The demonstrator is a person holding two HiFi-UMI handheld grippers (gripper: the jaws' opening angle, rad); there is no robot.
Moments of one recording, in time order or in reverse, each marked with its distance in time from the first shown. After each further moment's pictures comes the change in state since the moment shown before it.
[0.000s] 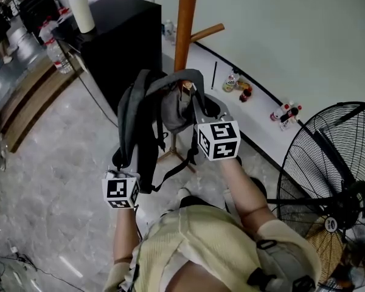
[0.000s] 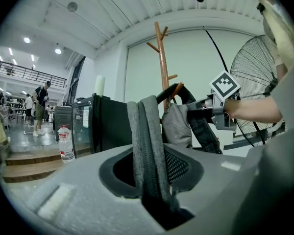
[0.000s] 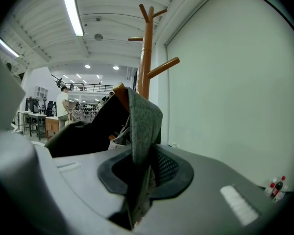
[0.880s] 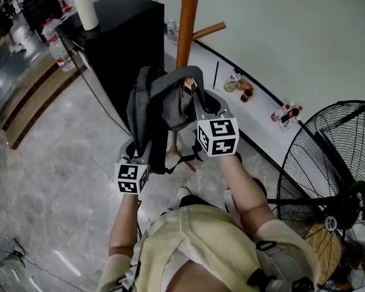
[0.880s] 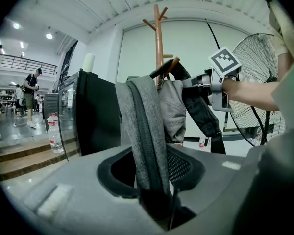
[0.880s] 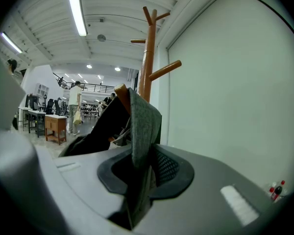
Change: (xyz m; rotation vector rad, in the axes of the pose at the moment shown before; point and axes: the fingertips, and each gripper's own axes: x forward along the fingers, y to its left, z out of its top) left arm 0.037 -0.027 -0.057 -0.022 0.155 -0.114; right arm 0.002 0.001 0.004 -0.028 -0.031 -0.007
